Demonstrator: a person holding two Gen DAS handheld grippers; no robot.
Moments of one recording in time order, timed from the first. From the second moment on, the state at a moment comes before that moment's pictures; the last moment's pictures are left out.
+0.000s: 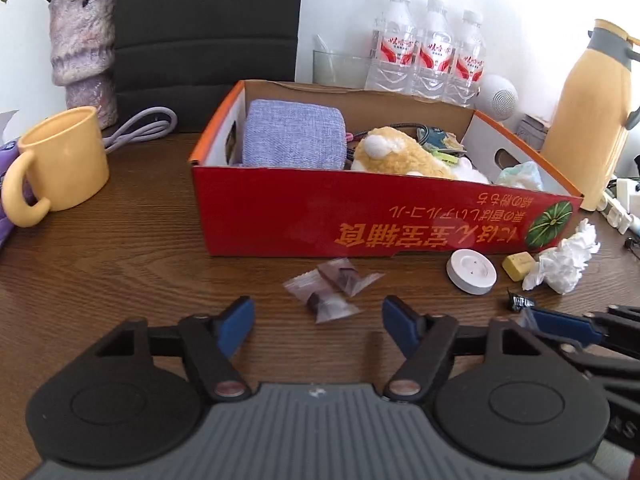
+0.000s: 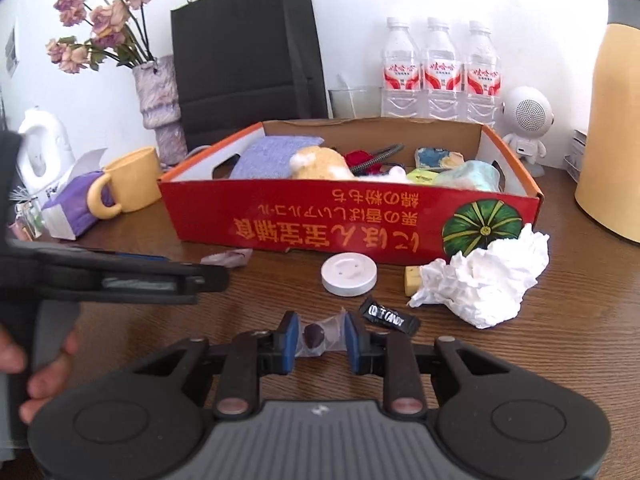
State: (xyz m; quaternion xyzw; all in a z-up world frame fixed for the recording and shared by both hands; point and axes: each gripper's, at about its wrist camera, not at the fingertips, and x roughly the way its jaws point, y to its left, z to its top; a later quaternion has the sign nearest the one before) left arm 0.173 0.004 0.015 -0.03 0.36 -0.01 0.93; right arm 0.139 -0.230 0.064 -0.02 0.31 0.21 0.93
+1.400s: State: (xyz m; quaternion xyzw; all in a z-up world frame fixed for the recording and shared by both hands) left arm 0.022 0.043 0.057 -0.12 0.34 -0.05 0.93; right arm 0.020 -0.225 0.086 0.03 0.28 0.19 0.94
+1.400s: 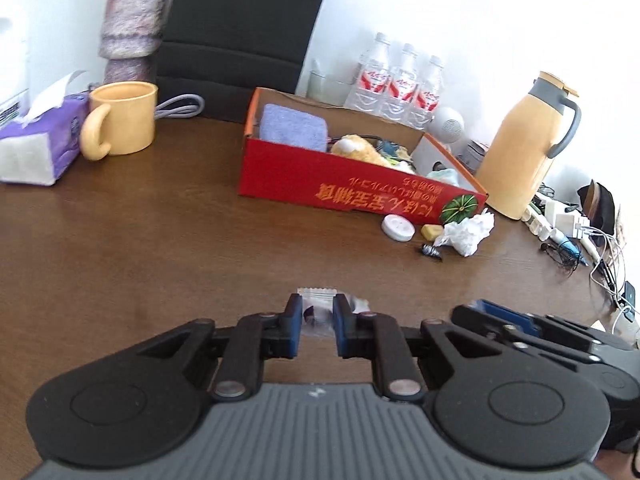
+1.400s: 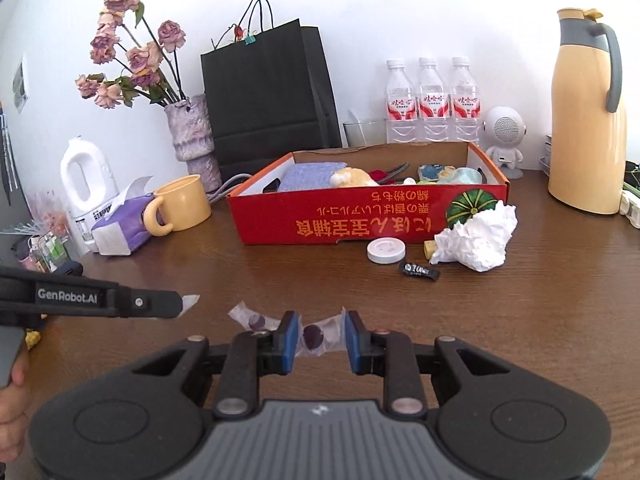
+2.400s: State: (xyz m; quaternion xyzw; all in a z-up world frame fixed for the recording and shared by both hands) left arm -0.011 0.020 0.130 -0.03 0.15 -0.03 0.99; right arm -0.015 -0.256 0.171 -0.01 0.18 0.13 0.98
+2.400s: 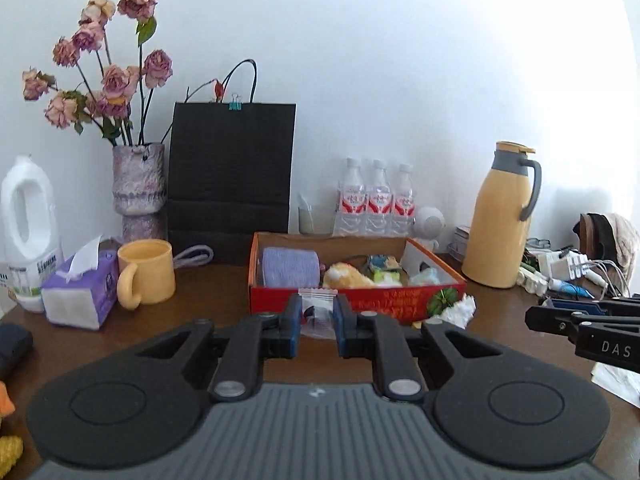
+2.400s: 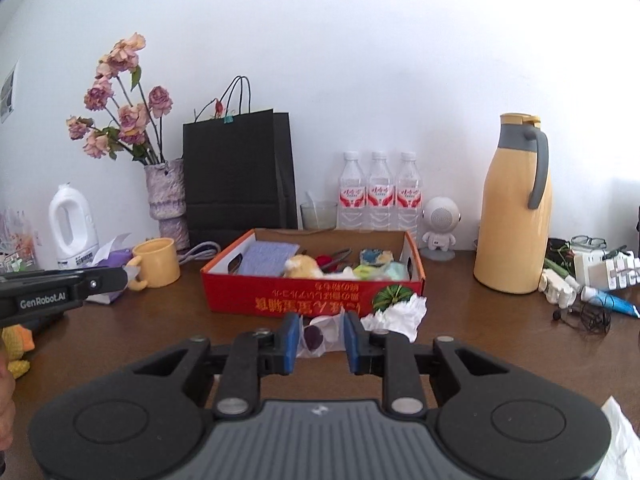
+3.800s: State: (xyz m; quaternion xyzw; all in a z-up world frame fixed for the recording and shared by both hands) left arm 0.404 -0.008 0.062 -0.01 0.57 -0.08 0.82; right arm 0.428 -0.236 0.104 -0.05 0.62 0.13 0.77
